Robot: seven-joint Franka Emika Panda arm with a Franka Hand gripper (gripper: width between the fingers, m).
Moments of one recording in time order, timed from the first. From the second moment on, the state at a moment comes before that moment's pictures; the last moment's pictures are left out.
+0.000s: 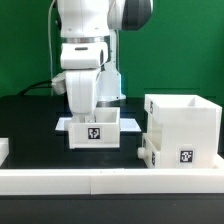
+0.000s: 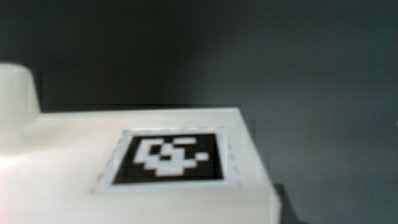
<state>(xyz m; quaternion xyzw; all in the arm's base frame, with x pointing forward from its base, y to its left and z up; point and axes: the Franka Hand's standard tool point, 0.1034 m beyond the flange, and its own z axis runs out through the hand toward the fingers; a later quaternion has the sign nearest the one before) 0.487 -0.051 0.052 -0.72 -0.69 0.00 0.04</state>
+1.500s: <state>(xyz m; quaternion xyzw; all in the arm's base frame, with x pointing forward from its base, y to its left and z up) 0.518 -0.040 0.055 -0.71 -0.71 -0.01 0.02</state>
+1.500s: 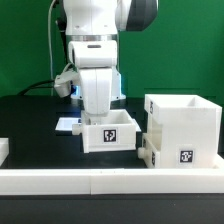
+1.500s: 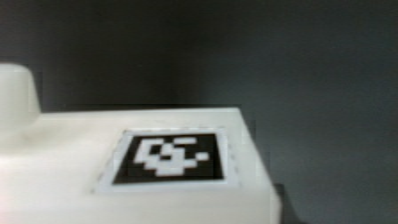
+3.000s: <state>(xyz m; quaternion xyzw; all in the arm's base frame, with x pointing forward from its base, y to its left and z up) 0.529 -0.007 0.052 -0.72 -0.69 -0.02 0.02</state>
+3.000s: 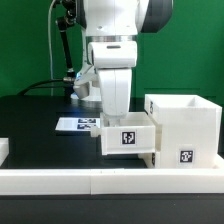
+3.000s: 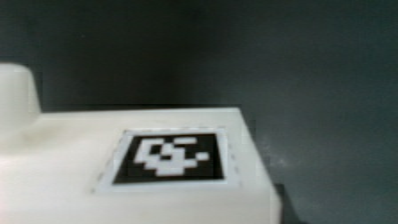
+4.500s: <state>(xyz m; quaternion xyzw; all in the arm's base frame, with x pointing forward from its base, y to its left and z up) 0.526 0.001 0.052 -0.73 -0.69 -0.01 0.03</state>
